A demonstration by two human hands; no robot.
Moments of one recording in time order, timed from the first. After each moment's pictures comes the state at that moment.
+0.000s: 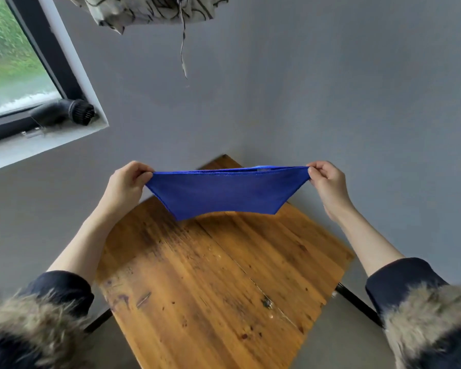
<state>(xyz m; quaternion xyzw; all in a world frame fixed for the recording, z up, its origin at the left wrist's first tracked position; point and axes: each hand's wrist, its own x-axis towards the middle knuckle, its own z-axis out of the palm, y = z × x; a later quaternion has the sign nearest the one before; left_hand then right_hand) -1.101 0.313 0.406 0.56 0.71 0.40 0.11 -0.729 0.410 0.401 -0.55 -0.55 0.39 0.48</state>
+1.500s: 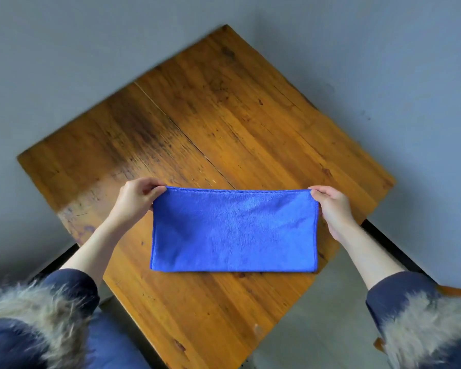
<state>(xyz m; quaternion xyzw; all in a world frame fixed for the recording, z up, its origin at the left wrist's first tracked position) -1.065 0.275 0.154 0.46 0.78 0.25 0.35 -0.686 0.354 0.146 -0.71 -0.38 0.52 0.27</state>
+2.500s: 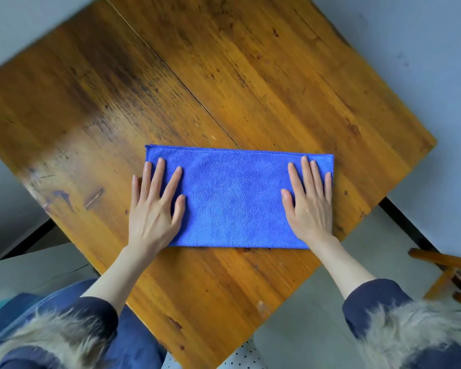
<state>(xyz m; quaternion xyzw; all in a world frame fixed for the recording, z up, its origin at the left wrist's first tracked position) -1.004 0.204 0.072 0.64 0.76 0.06 0.12 -0.718 0.285 0.074 -0.59 -0.80 0.12 0.00</state>
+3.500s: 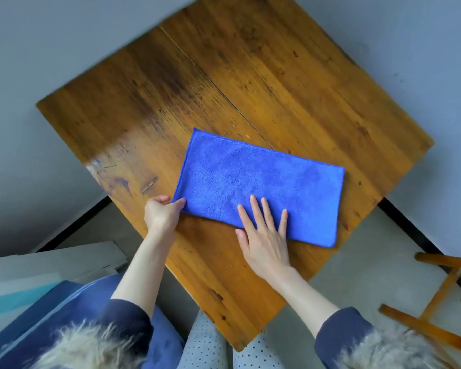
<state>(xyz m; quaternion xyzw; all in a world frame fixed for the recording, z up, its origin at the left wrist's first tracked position) -1.044 0.170 0.120 0.05 0.86 0.30 0.41 -0.836 0.156 0.102 -0.53 -0.82 0.17 -0.10</state>
